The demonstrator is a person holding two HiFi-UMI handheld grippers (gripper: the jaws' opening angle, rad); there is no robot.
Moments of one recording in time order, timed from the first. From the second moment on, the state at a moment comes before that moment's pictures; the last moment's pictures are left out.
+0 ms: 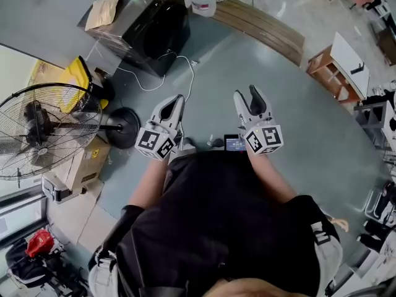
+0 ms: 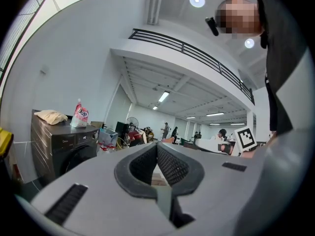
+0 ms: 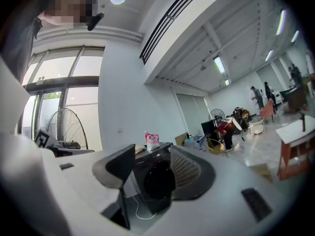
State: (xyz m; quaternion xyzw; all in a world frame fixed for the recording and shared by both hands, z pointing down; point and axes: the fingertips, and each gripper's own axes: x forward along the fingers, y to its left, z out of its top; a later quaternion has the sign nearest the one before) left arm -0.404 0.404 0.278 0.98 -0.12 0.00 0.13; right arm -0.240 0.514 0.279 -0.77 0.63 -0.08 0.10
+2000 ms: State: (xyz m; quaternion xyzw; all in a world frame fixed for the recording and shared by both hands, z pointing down) left arm -0.130 0.108 0.297 0.98 -0.14 -0.04 0.17; right arm 0.030 0.235 0.321 -0.75 0.65 -0.11 0.06
